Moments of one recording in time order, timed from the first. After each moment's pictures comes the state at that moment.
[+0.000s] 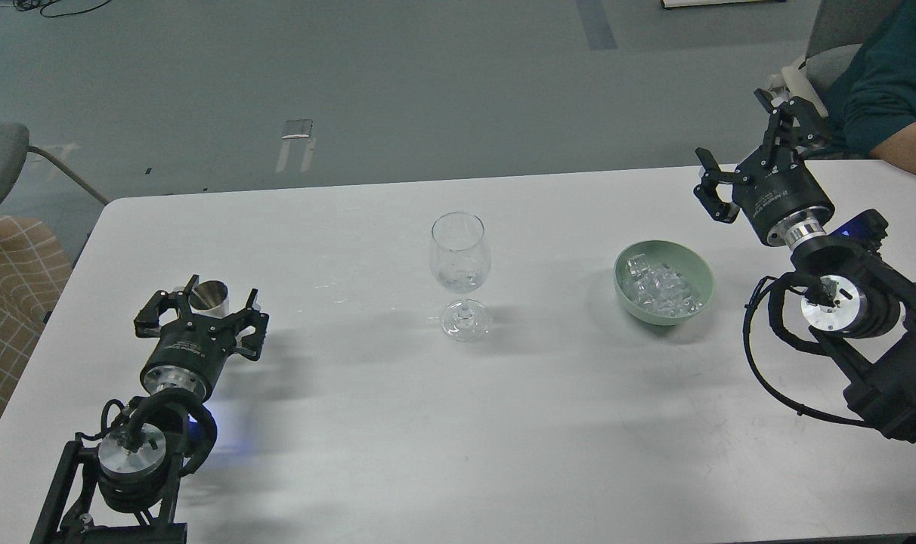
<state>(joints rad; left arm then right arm) -0.01 -0.04 -1.74 -1.30 0.20 -0.02 0.18 0.56 -0.35 0.95 0.89 -0.22 0.18 0.32</state>
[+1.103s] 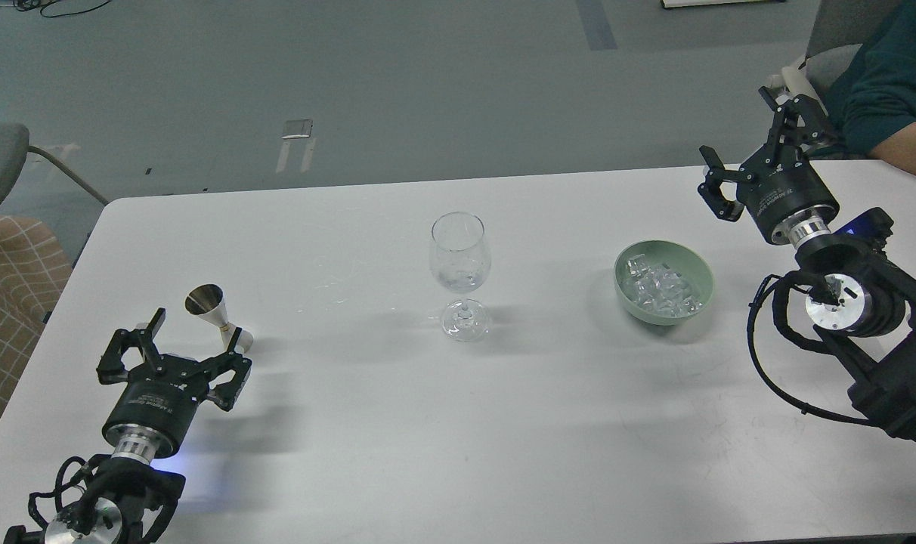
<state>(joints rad) 0.23 -0.04 -1.83 -1.47 0.18 -0.20 0.27 0.56 -0.36 0.95 0.89 -0.22 0.18 0.32</state>
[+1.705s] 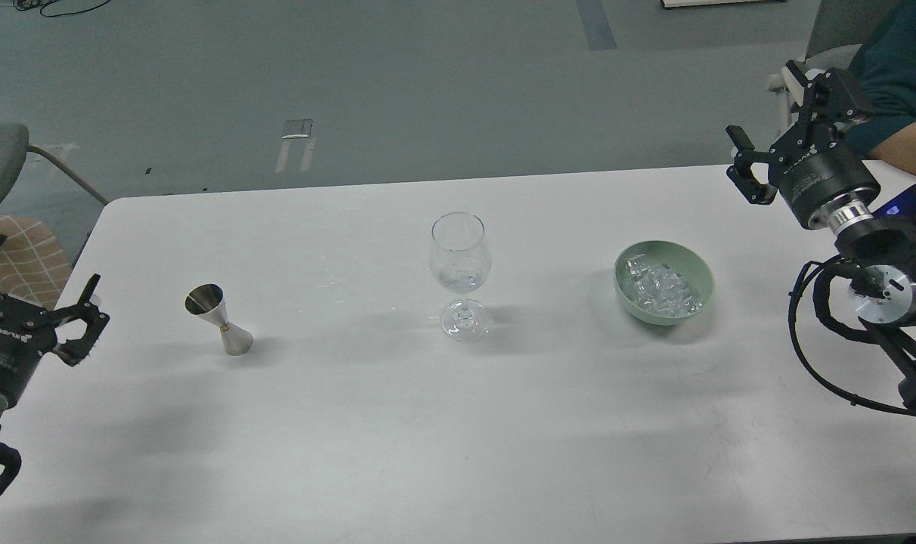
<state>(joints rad) 0.09 0.37 -1.95 -1.42 0.33 -0.35 0.24 0.55 -0.51 0.95 1.02 -0.35 0.19 0.32</state>
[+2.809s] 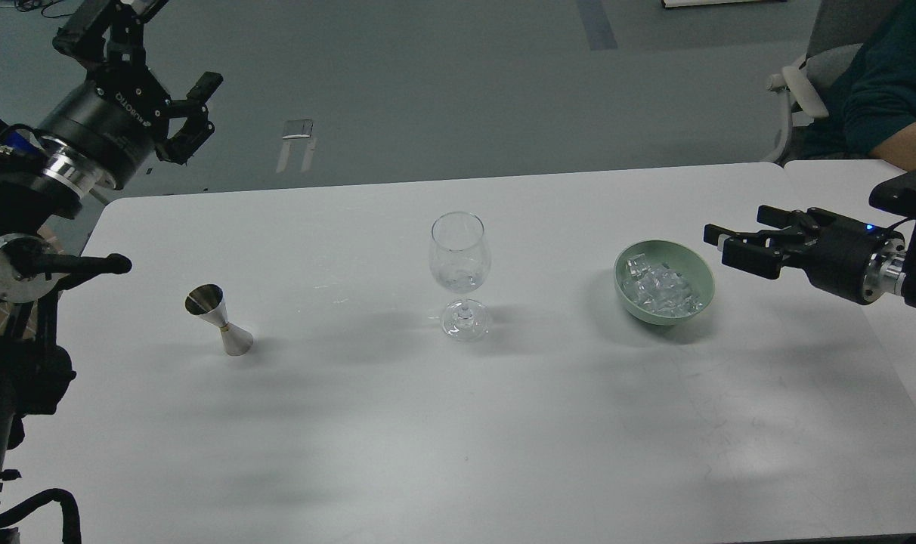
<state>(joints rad) -0.49 0.35 -1.61 -1.31 0.78 -0.43 0.21 0.48 -0.81 0.78 1.24 -1.93 0.15 0.34</state>
